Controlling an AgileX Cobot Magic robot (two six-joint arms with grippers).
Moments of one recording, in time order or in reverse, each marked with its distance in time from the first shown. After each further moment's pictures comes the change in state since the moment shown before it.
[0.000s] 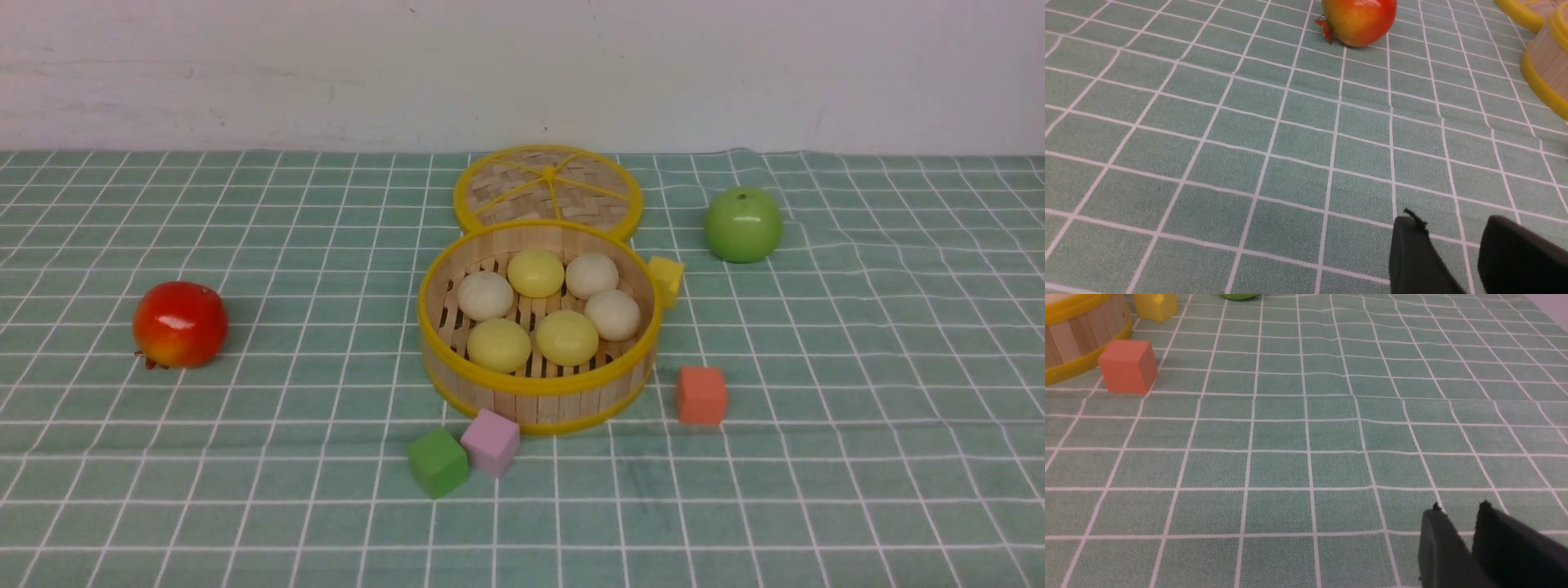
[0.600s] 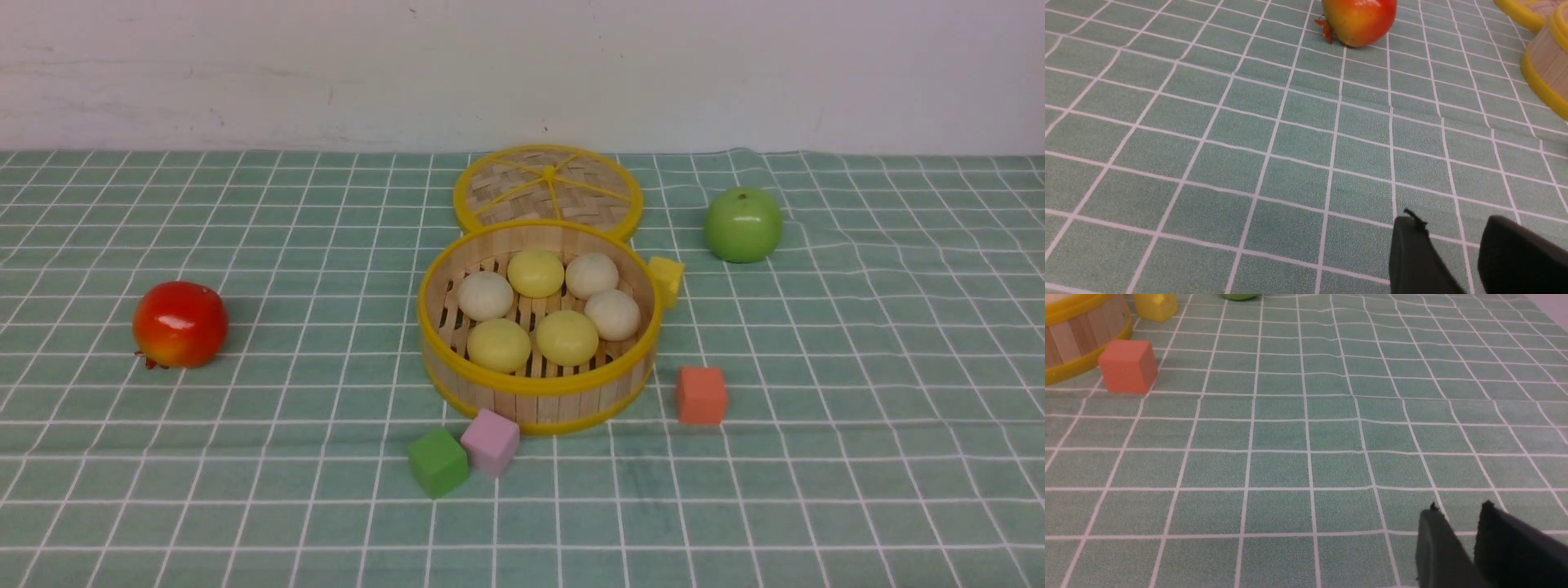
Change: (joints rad) right arm 0.000 0.000 0.000 0.000 0.000 0.000; left arm 0.000 0.000 0.000 0.000 0.000 0.000
